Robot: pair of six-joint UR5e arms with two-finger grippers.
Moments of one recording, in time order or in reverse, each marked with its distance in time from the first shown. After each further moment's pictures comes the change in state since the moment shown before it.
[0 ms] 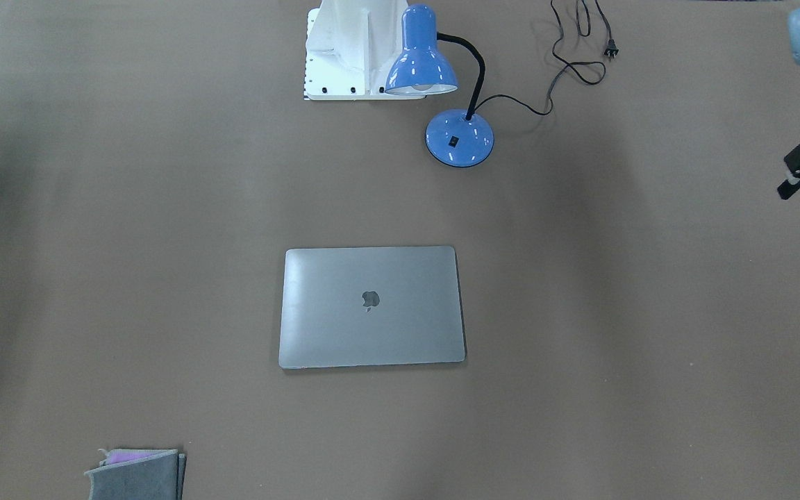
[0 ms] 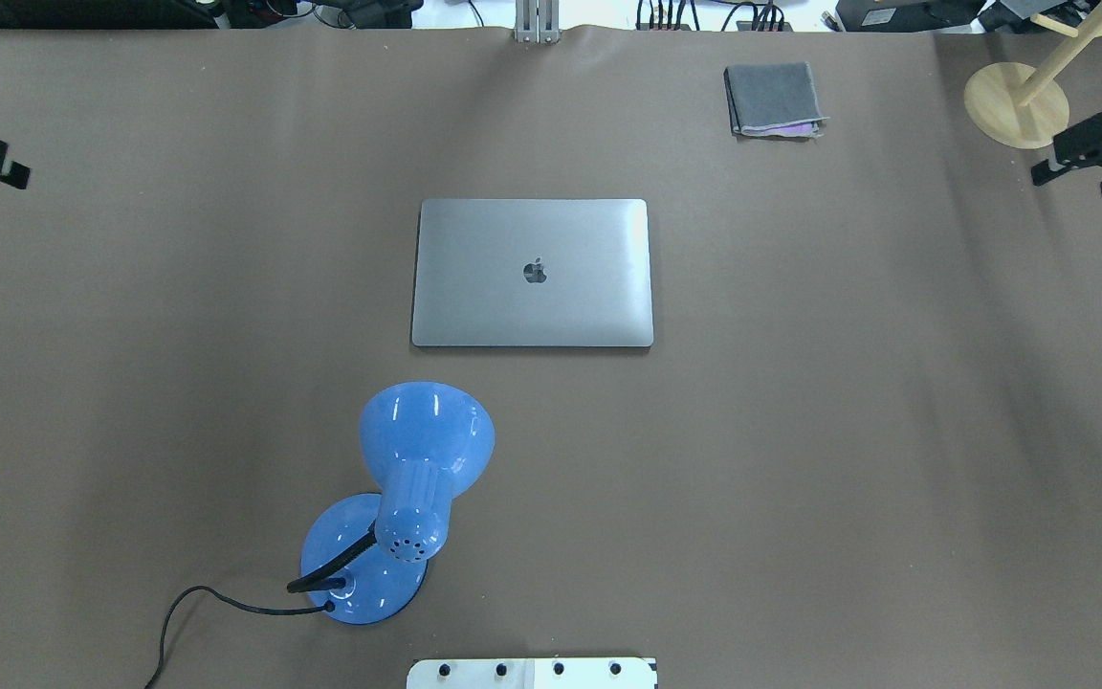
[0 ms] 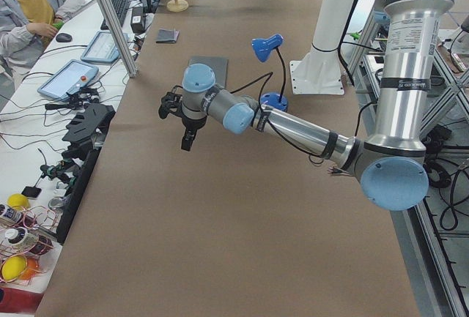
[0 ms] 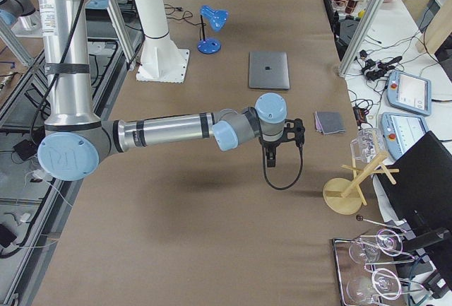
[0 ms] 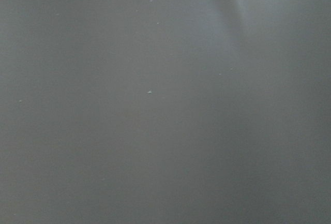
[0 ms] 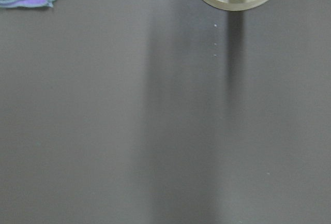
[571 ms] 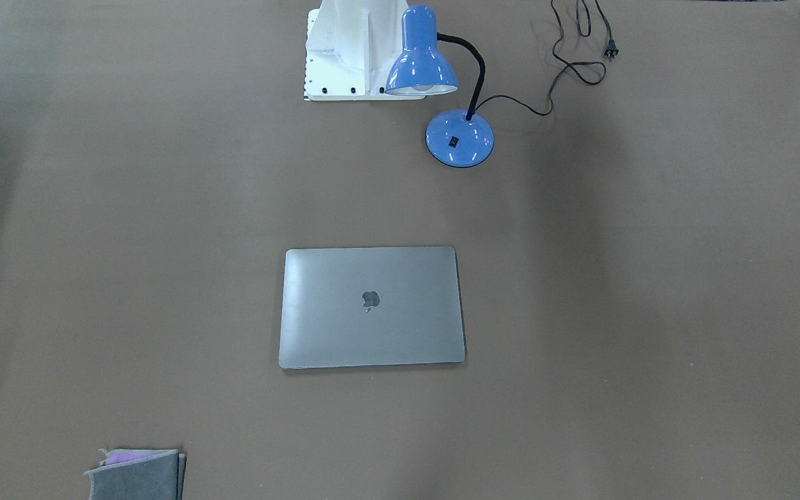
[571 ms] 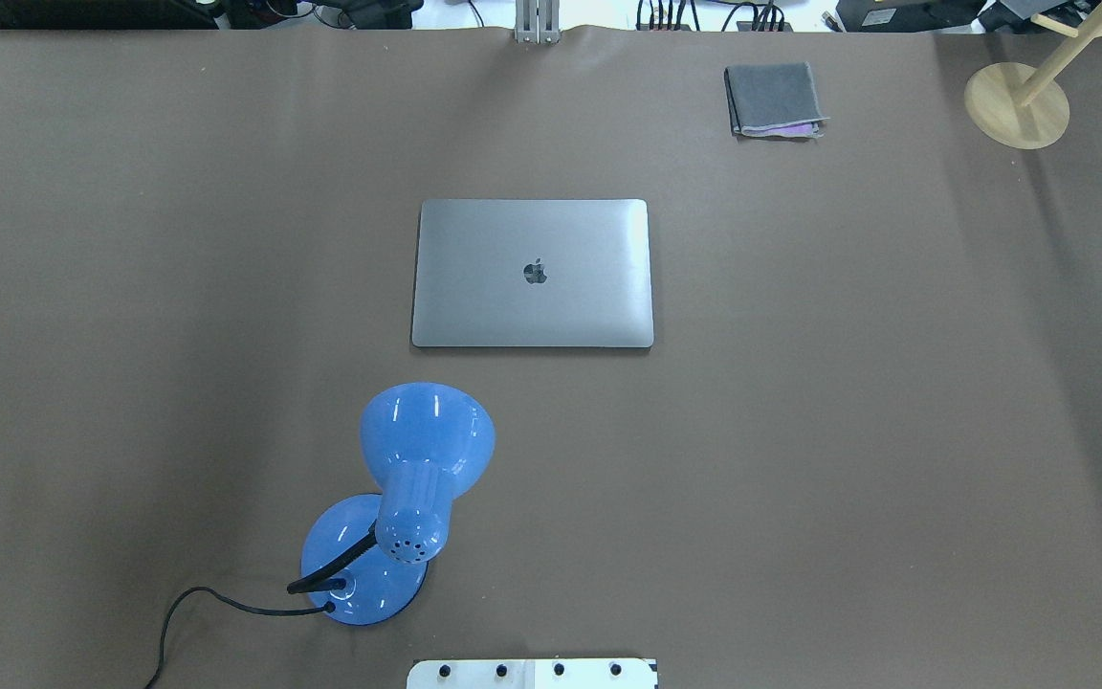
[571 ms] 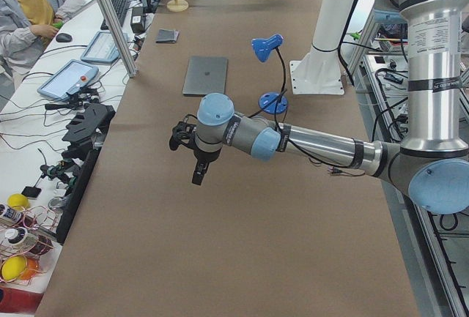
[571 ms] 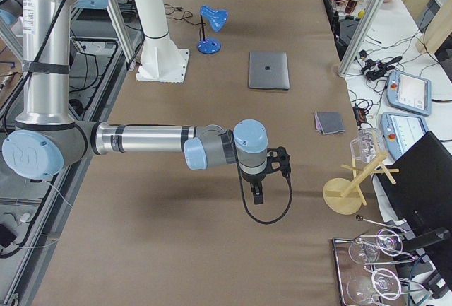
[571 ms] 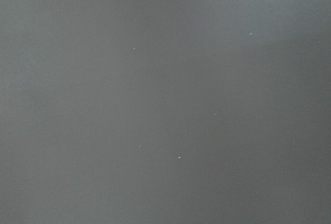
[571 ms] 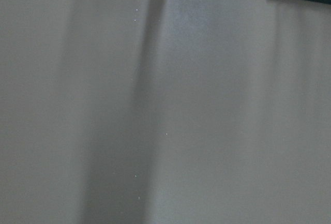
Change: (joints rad) left arm -0.111 0.156 0.006 0.069 0.003 0.180; right arm 0.122 -0.081 0.007 -0.127 -0.092 -0.343
